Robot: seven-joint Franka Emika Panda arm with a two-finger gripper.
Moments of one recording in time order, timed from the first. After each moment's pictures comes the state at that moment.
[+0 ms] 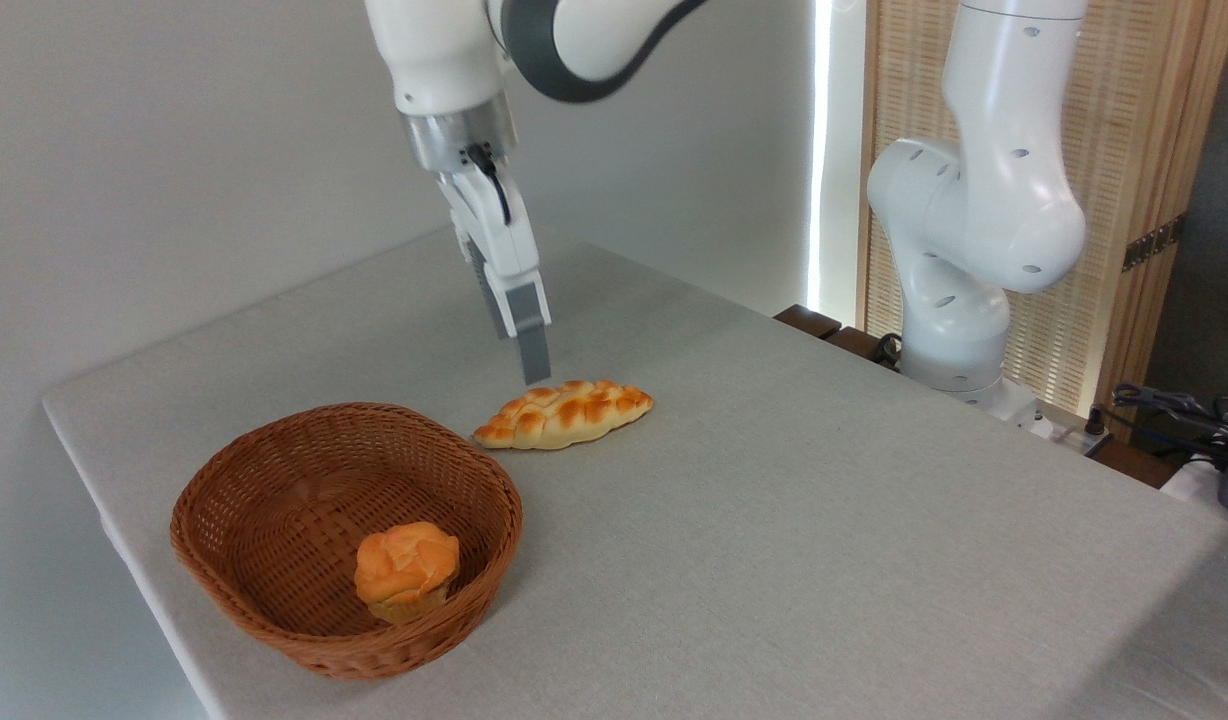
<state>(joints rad) -0.29 -0.20 -0.07 -2.12 -0.06 1.87 0.76</state>
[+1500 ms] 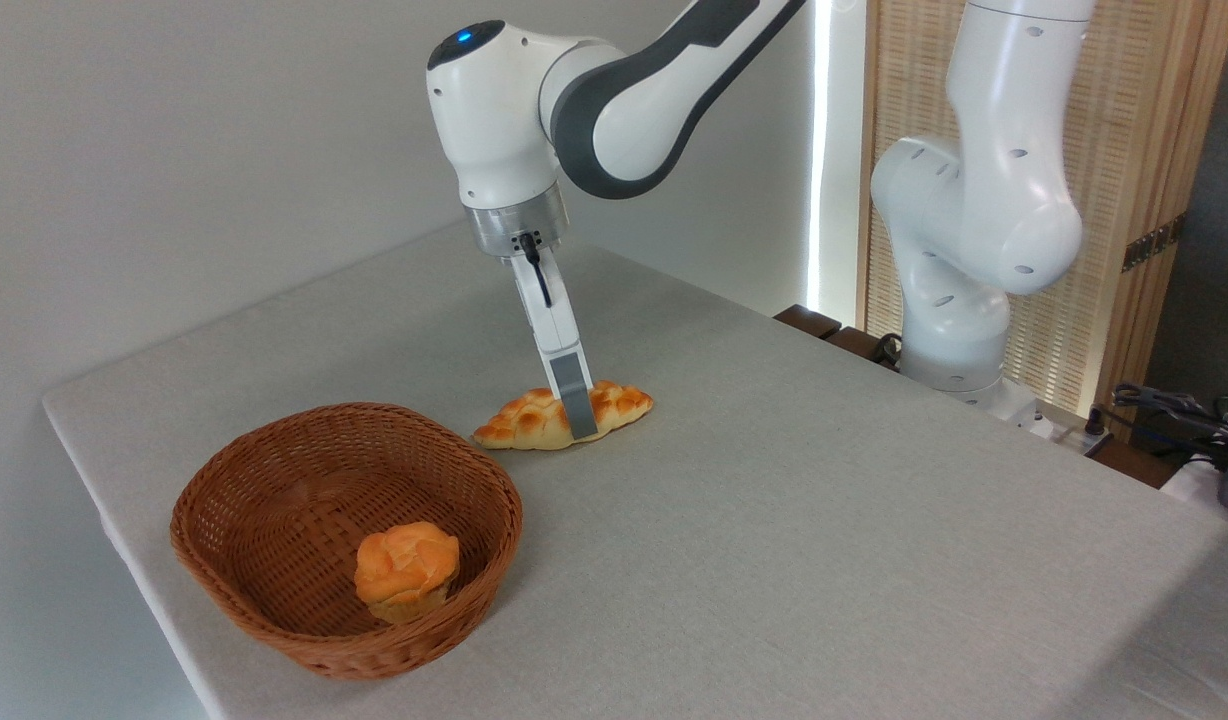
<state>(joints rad) -0.34 -0.22 -0.07 -2.36 -0.03 2.05 0.83</state>
